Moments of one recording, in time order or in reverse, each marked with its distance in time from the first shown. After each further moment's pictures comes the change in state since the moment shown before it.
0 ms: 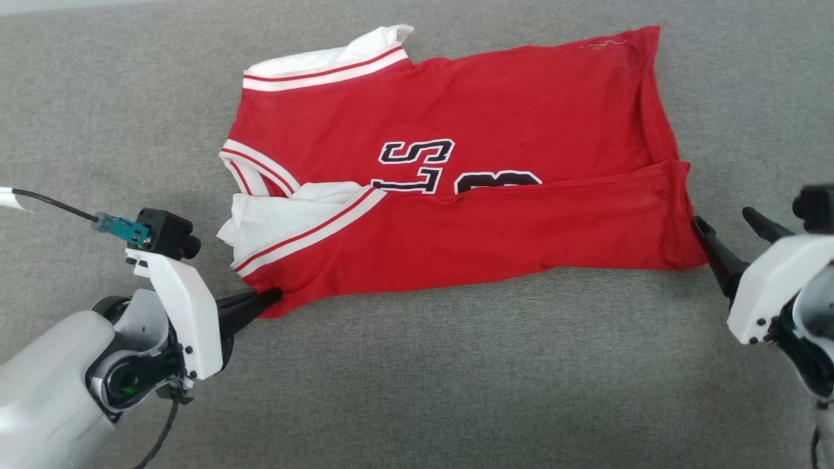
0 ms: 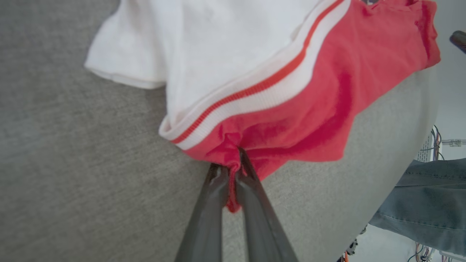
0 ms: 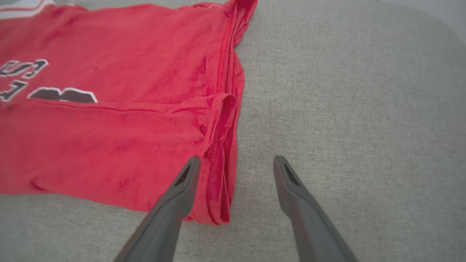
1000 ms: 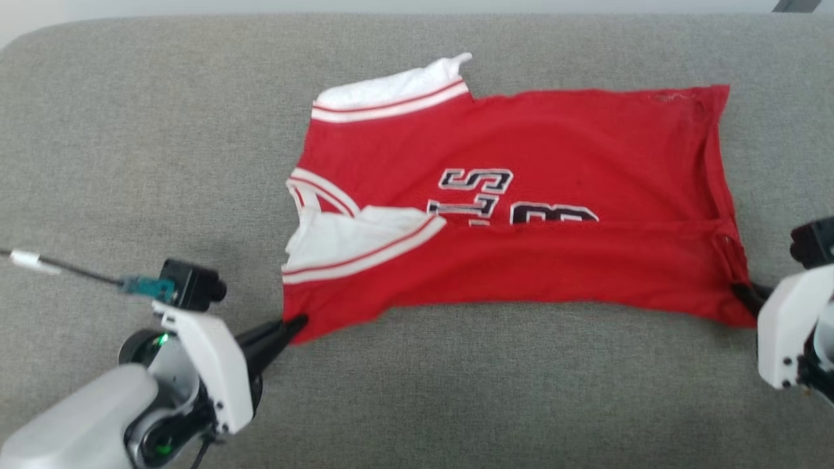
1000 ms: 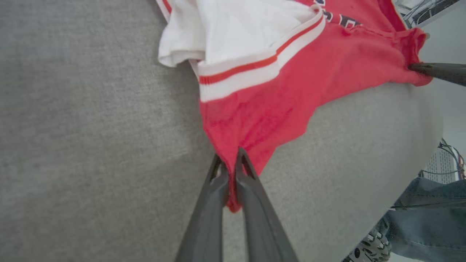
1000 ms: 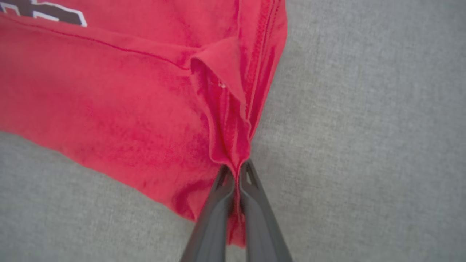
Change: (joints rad) left arm 0.047 -0.021 -0.111 -0.041 0.079 0.000 -0.293; right arm 0.016 -0.165 0.108 0.117 0.101 0.000 0.129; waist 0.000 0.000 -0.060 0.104
